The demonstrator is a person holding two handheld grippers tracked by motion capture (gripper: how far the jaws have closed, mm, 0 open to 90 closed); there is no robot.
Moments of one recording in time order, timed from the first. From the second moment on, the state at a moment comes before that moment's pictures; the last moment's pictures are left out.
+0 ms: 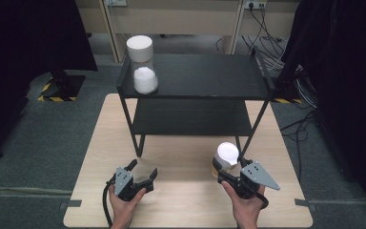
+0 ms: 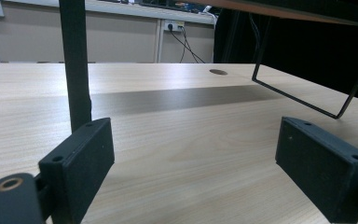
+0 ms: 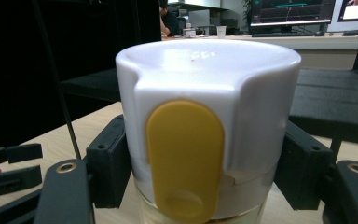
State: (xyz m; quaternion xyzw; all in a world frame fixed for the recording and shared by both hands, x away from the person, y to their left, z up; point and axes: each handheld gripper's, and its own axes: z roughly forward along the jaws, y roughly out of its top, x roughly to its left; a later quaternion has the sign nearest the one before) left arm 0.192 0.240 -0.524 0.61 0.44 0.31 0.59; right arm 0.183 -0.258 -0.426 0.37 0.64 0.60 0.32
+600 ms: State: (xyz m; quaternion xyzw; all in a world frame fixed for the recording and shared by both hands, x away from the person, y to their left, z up) left arm 0.192 0.240 -0.524 0.61 0.44 0.31 0.59; right arm 0.196 -0.257 -0.382 0.37 0.63 0.60 0.33
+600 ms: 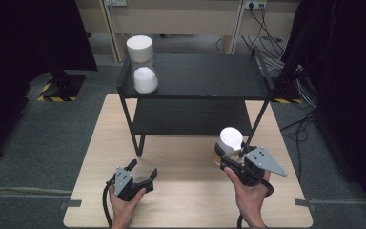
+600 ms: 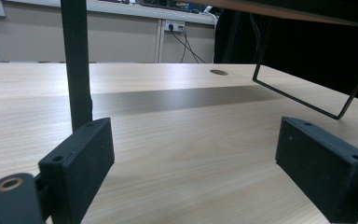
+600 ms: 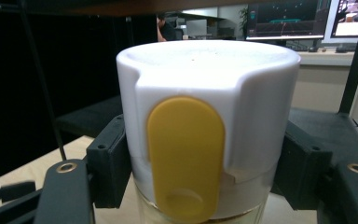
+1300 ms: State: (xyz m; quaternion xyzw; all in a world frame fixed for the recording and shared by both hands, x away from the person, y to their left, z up) left arm 0.192 0.239 -0.524 0.61 0.44 0.31 0.59; right arm 0.209 -0.260 -0.339 0.36 0.62 0.60 0.34
